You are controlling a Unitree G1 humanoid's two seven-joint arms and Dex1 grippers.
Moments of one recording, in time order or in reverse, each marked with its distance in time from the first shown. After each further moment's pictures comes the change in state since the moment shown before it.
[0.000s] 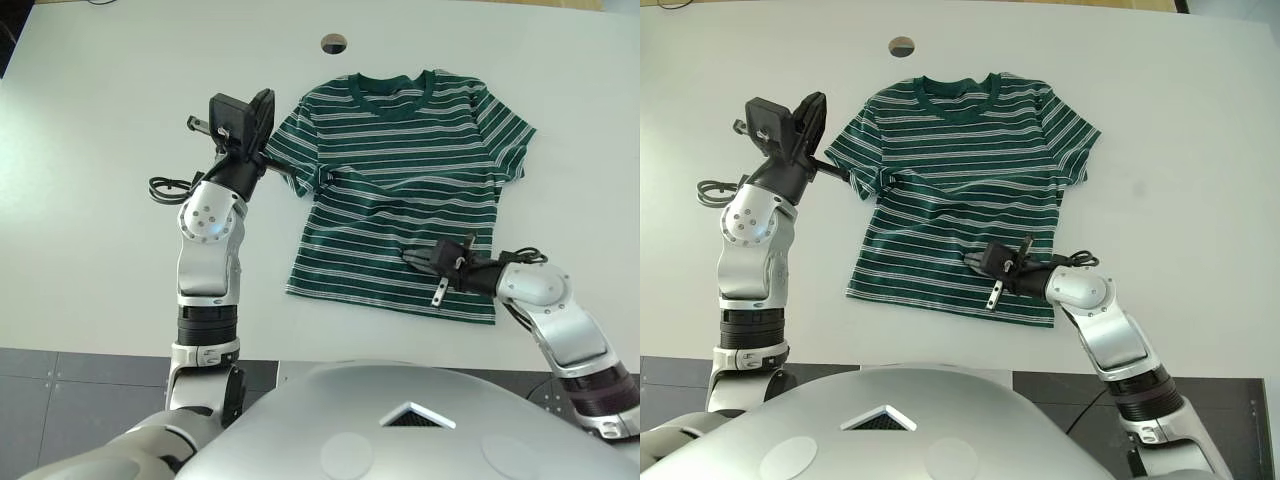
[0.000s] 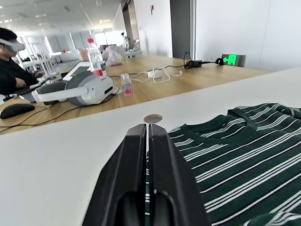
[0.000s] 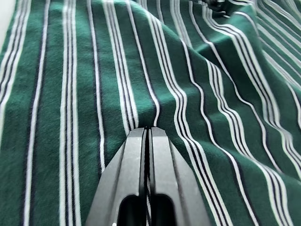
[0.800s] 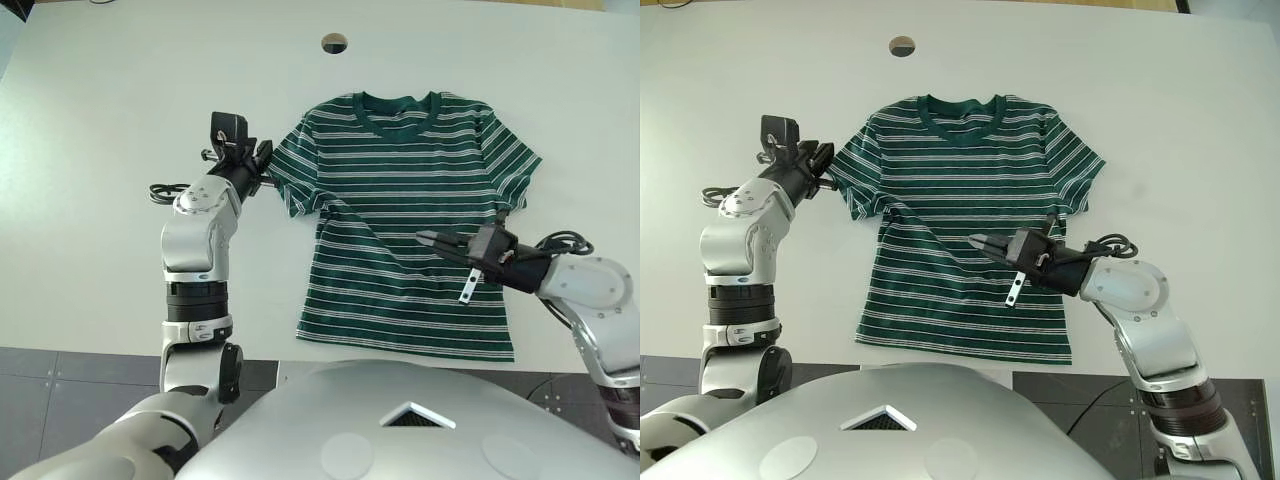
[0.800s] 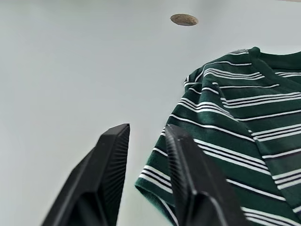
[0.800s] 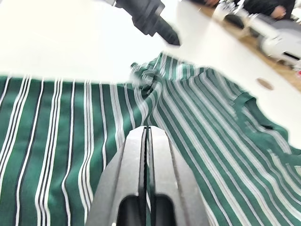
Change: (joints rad) left arm -0.116 0.036 0.065 0.115 -0.072 0.485 0.050; right arm 0.034 -0.036 -0.218 -0.160 0.257 -0.062 -0.019
